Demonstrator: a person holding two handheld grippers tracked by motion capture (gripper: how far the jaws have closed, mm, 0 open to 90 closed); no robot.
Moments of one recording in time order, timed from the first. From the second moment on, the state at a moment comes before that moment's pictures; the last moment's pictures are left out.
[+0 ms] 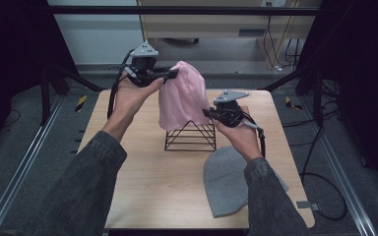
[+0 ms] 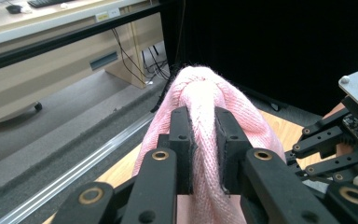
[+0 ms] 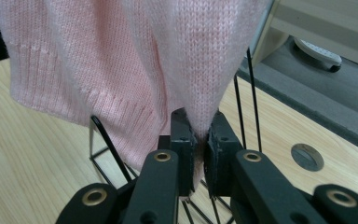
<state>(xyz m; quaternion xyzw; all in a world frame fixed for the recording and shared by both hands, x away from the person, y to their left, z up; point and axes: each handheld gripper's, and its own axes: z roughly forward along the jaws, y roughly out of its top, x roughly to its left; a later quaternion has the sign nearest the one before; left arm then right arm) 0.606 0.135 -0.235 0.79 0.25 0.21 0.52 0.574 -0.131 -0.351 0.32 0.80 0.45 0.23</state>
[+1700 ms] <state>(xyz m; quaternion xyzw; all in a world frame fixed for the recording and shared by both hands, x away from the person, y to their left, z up) 0.592 0.111 -0.284 0.84 0.24 0.17 0.47 0.568 -0.151 -0.406 0.35 0.82 0.39 0.22</state>
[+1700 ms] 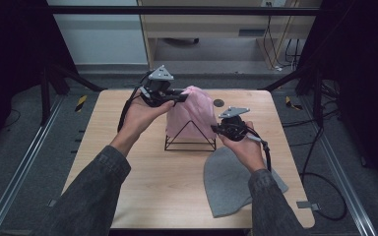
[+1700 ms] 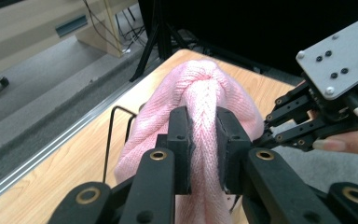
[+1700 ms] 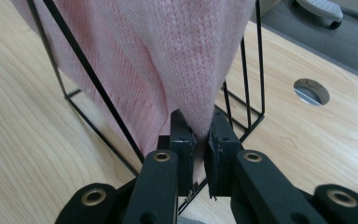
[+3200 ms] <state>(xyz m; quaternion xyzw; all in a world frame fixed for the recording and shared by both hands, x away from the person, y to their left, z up) 0.590 0.109 -0.328 0.86 0.26 0.13 0.42 0.494 -0.237 -0.456 0.47 0.76 0.39 0.24</state>
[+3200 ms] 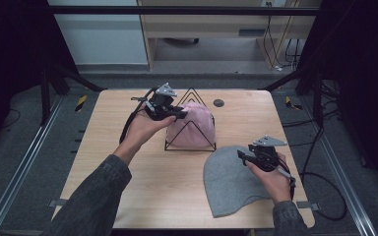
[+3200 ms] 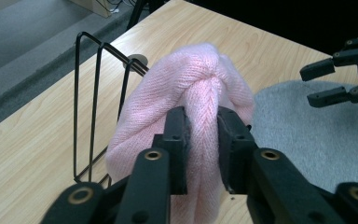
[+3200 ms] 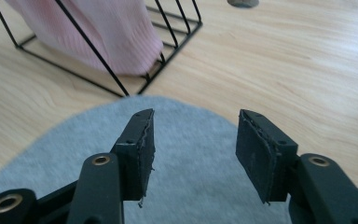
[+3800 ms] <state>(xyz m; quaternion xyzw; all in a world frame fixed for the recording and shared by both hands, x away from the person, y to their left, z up) 0.551 0.175 -0.356 0.83 0.29 0.19 0.45 0.477 -0.238 -0.457 0.48 0.74 0.38 0.26</state>
